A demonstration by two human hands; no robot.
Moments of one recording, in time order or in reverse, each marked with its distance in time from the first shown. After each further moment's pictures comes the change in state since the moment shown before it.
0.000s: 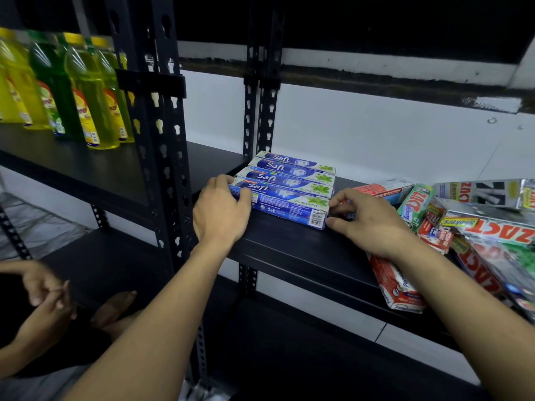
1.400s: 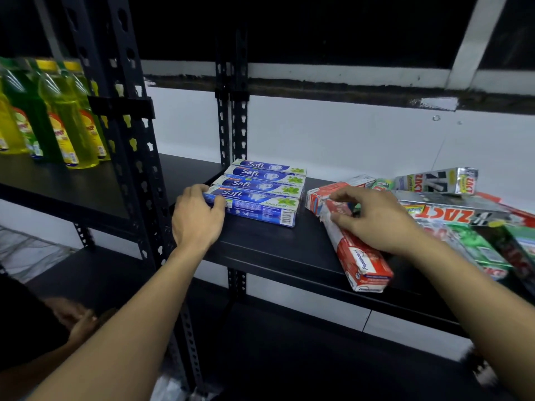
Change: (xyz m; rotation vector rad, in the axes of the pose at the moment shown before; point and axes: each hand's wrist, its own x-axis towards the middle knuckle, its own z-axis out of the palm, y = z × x) left_hand -0.002 0.002 -0.004 -0.038 -0.016 0.021; right_hand -0.040 0.029 -0.050 -0.114 0.120 -0.088
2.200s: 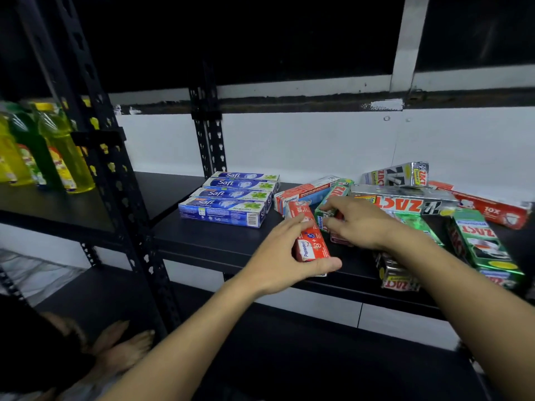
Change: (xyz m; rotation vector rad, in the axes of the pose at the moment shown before) left_hand -0.144 0.138 0.010 -0.191 -0.730 0.461; right_hand -0.023 0.059 -0.026 -0.093 -0.198 -0.016
